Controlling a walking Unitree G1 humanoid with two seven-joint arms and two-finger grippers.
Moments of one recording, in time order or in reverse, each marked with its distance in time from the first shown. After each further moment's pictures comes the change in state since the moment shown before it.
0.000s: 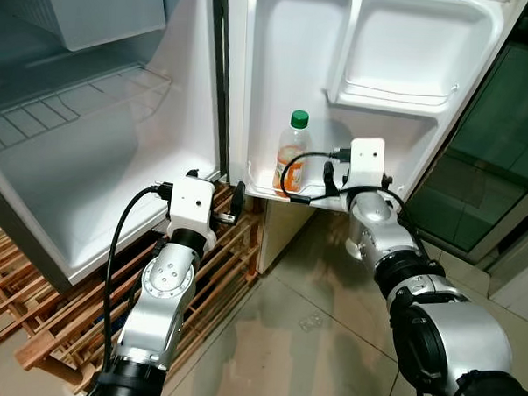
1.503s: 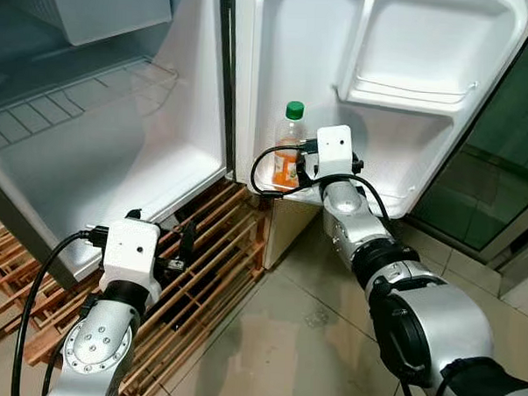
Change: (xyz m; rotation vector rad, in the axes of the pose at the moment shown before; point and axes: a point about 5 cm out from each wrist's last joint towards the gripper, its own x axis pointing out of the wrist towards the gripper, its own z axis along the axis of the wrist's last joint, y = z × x) left arm -0.081 0.033 0.010 0.087 0.174 0.093; right arm -0.003 0.048 0.034 -0.085 -0.128 0.112
